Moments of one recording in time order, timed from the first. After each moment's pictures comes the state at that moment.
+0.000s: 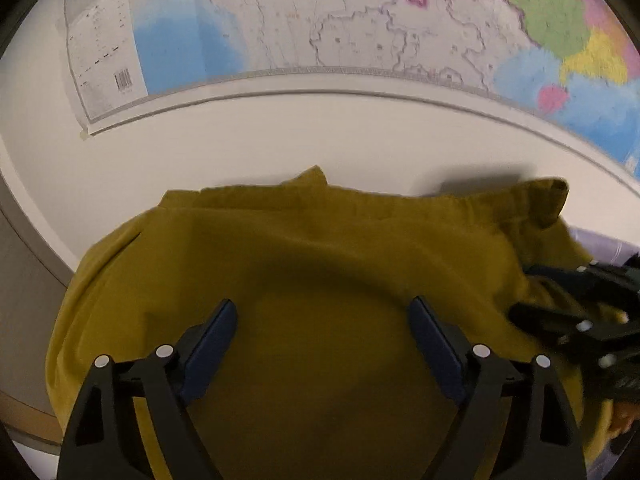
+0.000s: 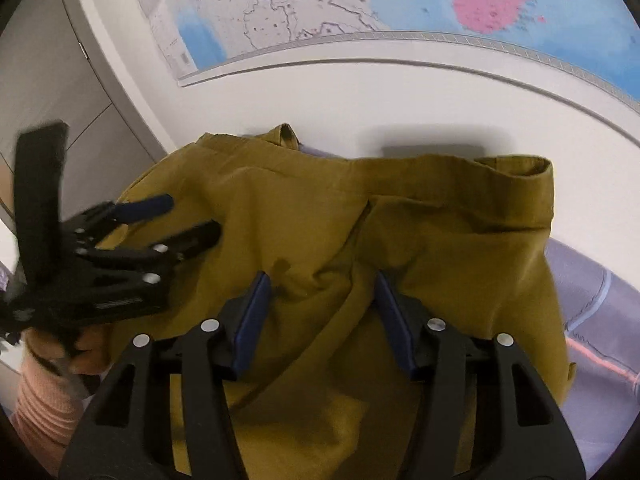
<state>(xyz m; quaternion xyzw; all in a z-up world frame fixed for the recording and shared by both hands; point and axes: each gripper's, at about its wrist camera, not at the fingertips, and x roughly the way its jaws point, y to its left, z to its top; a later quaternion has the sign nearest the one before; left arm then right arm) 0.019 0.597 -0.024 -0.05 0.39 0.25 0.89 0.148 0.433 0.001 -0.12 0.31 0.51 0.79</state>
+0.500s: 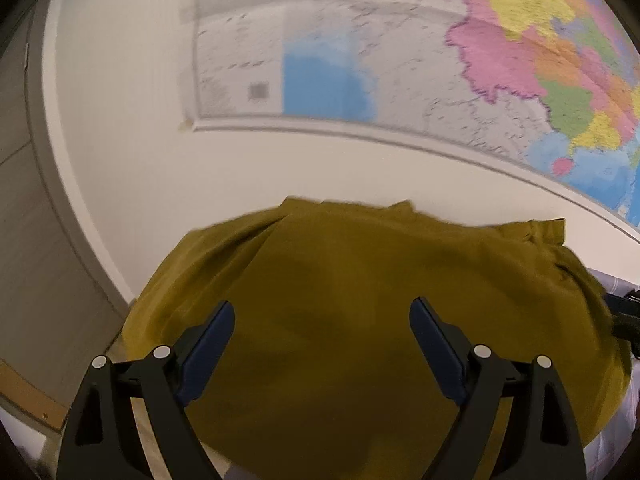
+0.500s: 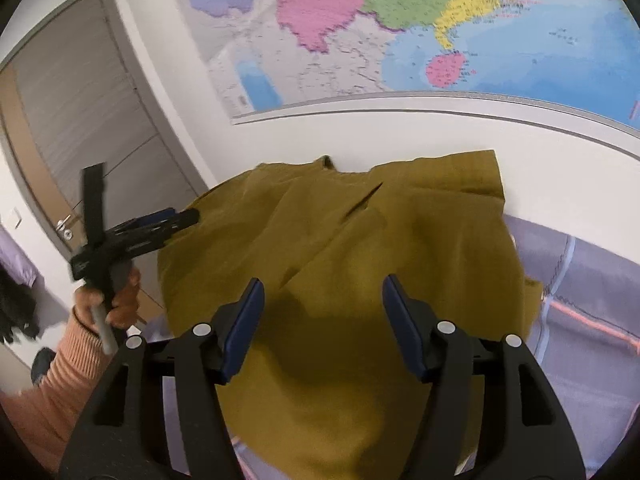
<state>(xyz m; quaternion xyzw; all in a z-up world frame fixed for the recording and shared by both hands) -0.101 0.633 -0.004 -0.09 0.29 0.30 0.90 0.098 0.359 0.003 -0.07 0.23 0.57 0.78</state>
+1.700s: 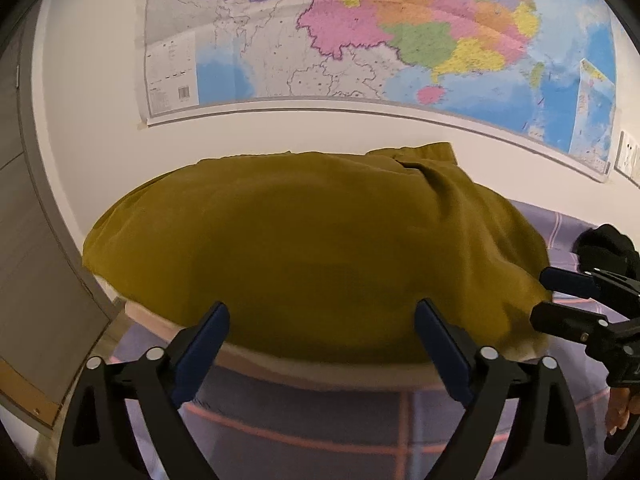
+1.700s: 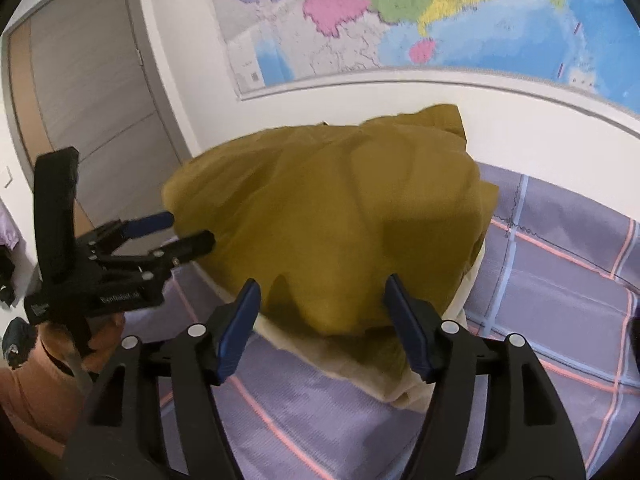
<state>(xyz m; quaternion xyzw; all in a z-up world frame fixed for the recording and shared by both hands) -0.123 0.451 -0.050 -0.06 0.28 0.27 0.92 0.037 0.284 -0.046 -0.10 0.20 0.54 0.81</state>
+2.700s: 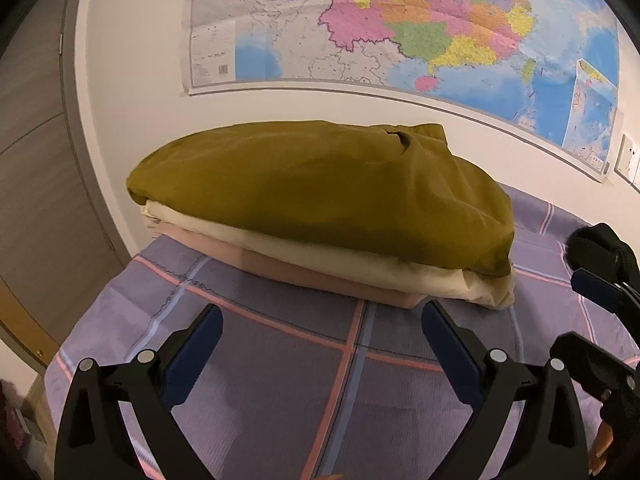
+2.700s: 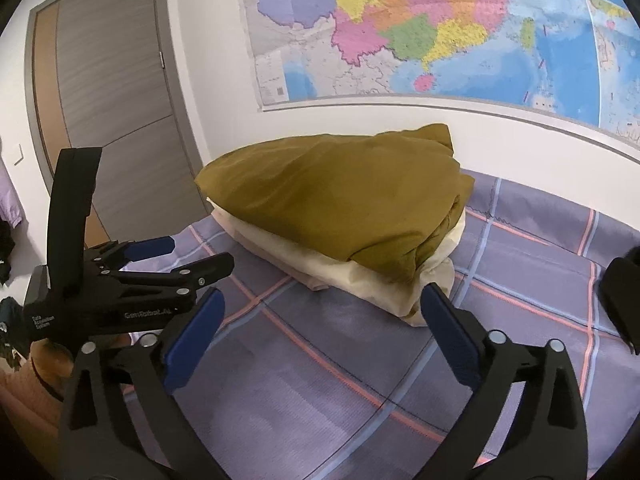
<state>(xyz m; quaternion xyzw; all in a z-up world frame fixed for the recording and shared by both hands) -0.169 0.377 -0.059 -0.10 0.29 0.33 0.89 -0.034 0.219 -0.055 -0.10 0.14 0.54 0.82</state>
